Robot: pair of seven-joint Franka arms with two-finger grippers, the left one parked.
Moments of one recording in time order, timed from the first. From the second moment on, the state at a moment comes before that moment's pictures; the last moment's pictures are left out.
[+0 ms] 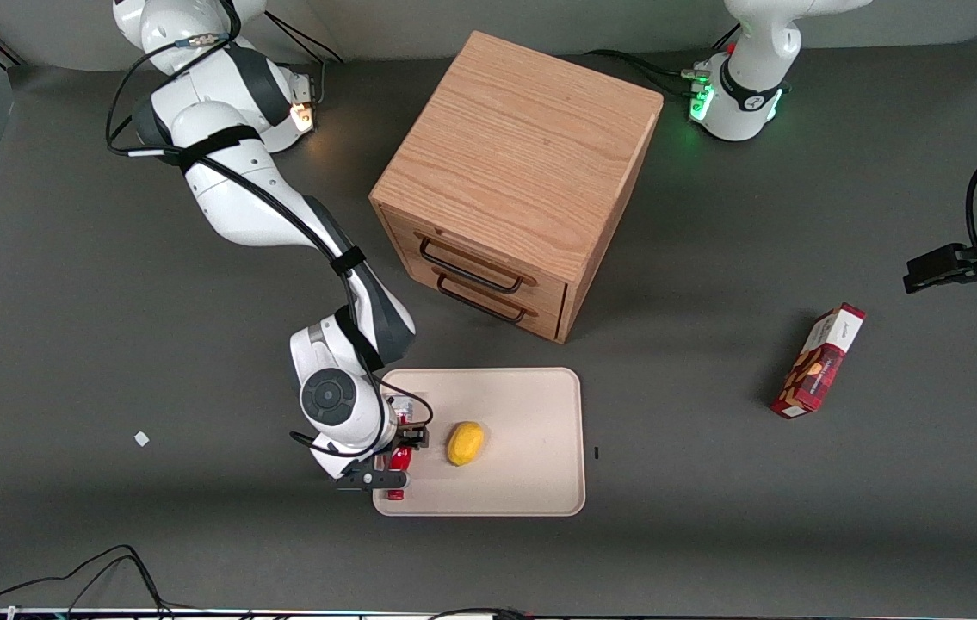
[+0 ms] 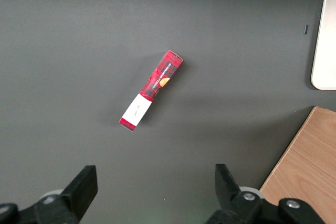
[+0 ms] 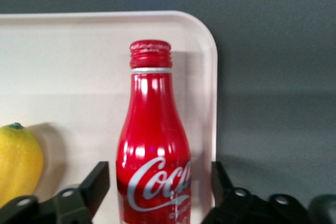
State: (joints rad) arm 0.39 1.10 0.05 -0.97 -0.06 2.16 0.46
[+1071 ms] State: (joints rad) arm 0.38 1.07 0.05 -0.94 -0.05 2.08 0.50
